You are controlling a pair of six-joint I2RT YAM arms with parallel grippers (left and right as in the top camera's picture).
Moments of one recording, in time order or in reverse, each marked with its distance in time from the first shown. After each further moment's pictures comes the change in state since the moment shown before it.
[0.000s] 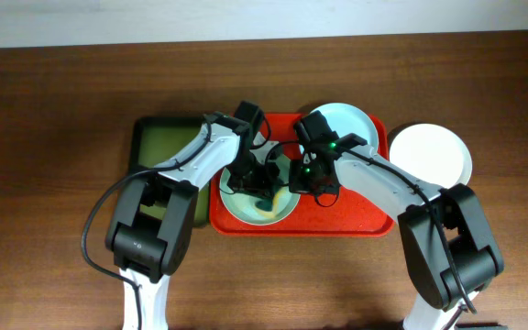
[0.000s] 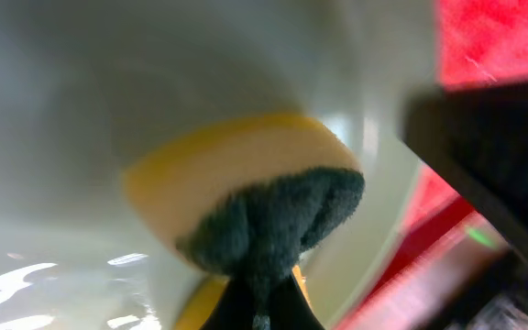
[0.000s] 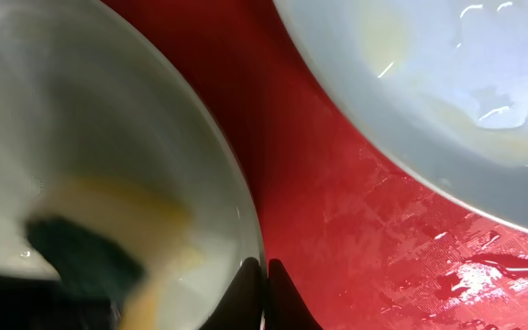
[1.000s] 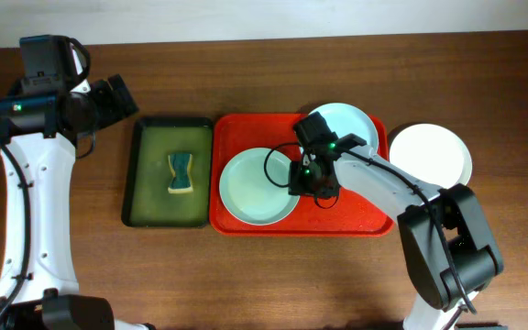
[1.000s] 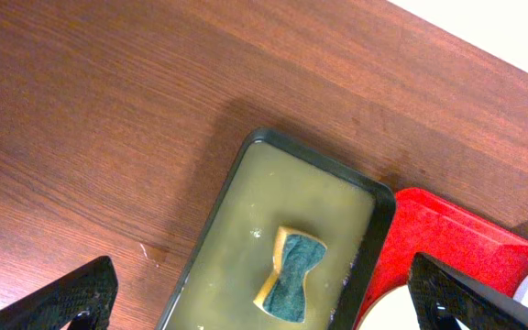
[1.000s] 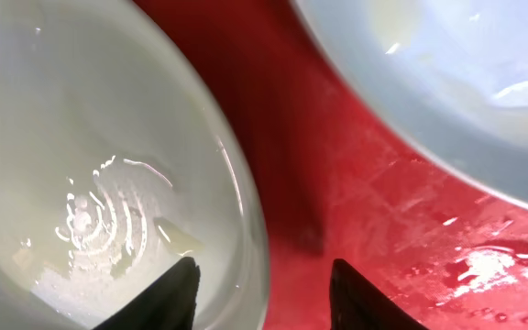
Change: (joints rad) left arm 0.568 -0.511 0.178 -0.074 -0.510 -0.238; right arm 0.007 0.000 -0.003 -0.016 -0.012 0.002
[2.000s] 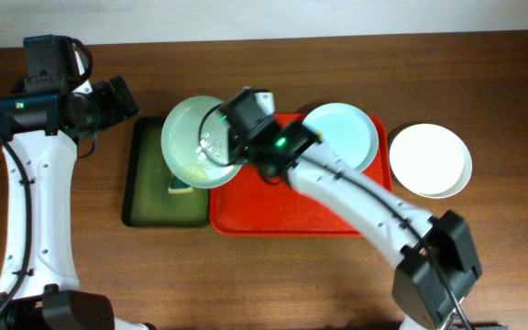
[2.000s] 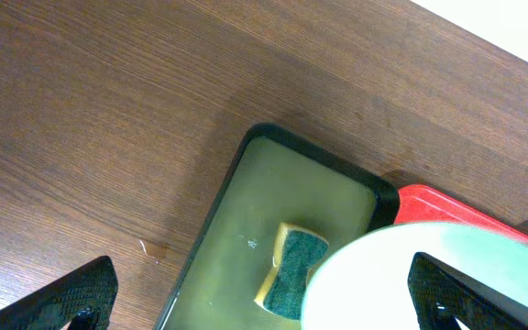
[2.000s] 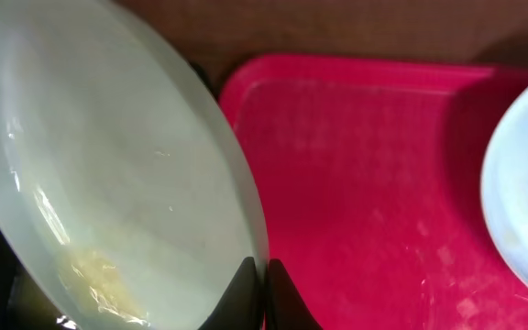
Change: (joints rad) left arm 0.000 0.011 0.000 -0.007 0.000 -0.001; right arm 0.308 -0.004 0.431 -0.059 0.381 0.056
